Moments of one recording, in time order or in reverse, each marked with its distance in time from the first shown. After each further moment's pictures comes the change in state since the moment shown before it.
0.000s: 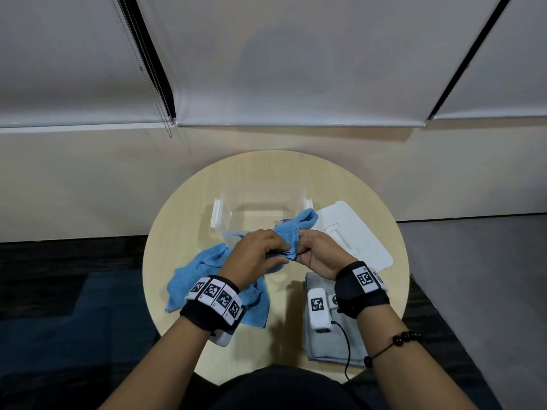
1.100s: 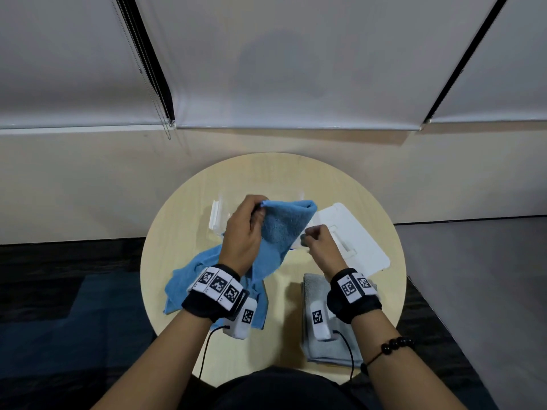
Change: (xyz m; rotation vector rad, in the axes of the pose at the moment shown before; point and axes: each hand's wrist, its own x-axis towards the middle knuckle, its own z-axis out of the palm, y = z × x) left_hand 0.017 0.024 -0.026 -0.386 0.494 -0.179; right_hand 0.002 0.008 -0.008 -0.516 0.506 -0.131
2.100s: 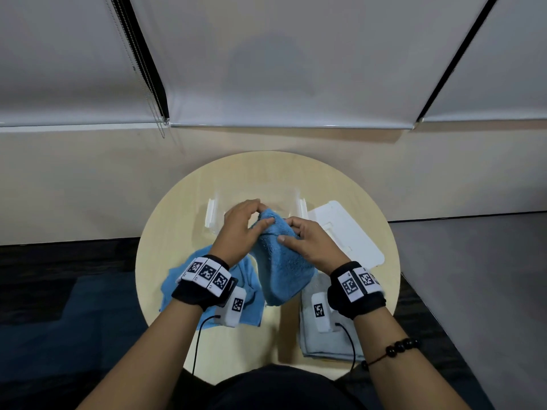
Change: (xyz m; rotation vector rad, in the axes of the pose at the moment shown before) left_hand 0.007 -0.010 -0.007 0.156 -0.236 -0.081; right_hand -0.023 -0.030 -0.005 -0.080 -0.331 -0.354
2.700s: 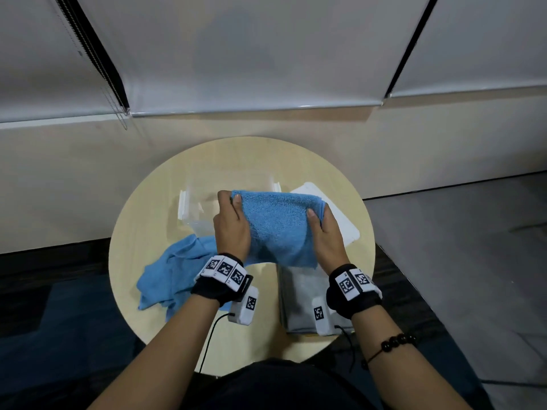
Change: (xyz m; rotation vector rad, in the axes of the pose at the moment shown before) left_hand -0.005 0.010 0.068 -0.059 0.375 -0.248; right_hand -0.050 0.051 -0.030 0.067 0.568 0.053
